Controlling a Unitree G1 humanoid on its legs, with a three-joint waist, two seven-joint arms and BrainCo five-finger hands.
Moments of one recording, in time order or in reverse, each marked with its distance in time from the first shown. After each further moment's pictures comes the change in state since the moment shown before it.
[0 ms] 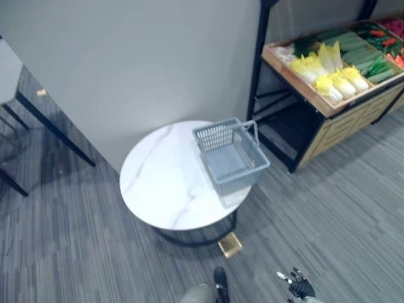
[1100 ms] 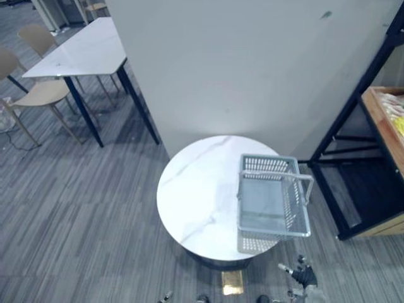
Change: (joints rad) left arm -0.054 0.006 -0.031 -0.047 0.051 0.035 -0.046; right arm -0.035 -0.045 0.095 -0.167 -0.125 -0.043 -0.251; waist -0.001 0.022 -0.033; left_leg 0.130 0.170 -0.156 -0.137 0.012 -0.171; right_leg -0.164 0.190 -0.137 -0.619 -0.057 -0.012
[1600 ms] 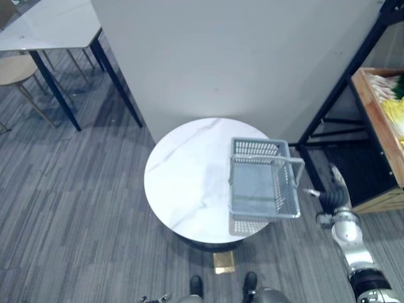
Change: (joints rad) left arm 0.001 0.101 -0.105 -0.048 0.075 0.051 -0.063; right arm -0.261 -0.328 0.082 -0.539 -0.192 0.050 -0.019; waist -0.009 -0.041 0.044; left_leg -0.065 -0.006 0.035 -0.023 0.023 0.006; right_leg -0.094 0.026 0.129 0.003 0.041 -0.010
